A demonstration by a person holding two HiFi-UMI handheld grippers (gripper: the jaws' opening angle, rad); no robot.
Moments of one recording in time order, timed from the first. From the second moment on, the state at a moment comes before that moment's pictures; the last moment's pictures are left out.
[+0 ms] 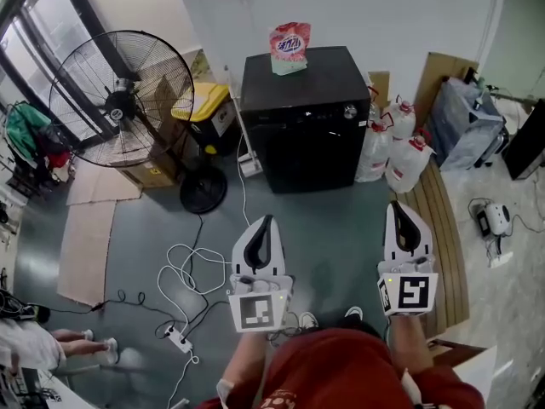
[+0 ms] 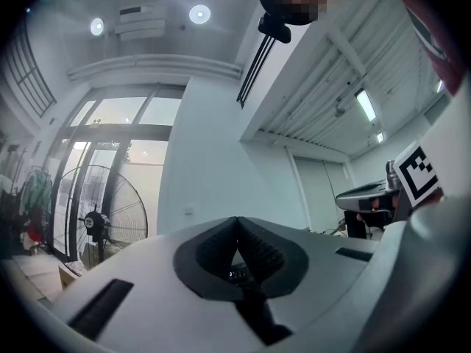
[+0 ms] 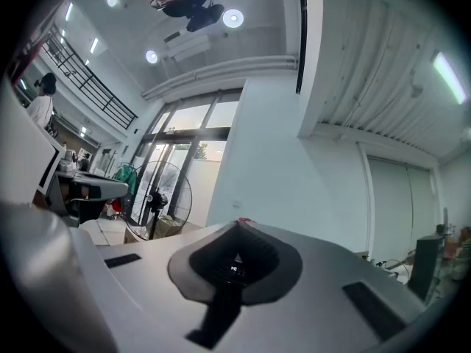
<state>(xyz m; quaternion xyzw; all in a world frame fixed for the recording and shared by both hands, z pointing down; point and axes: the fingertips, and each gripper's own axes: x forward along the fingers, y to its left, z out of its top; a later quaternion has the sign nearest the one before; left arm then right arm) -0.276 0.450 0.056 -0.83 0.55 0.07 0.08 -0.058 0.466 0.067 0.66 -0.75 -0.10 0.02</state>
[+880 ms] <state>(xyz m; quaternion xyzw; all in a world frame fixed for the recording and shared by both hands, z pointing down) -0.291 0.402 0.080 -0.84 0.53 0.05 0.07 -0.079 0.418 0.097 0.68 -0.73 -0.08 0.02</state>
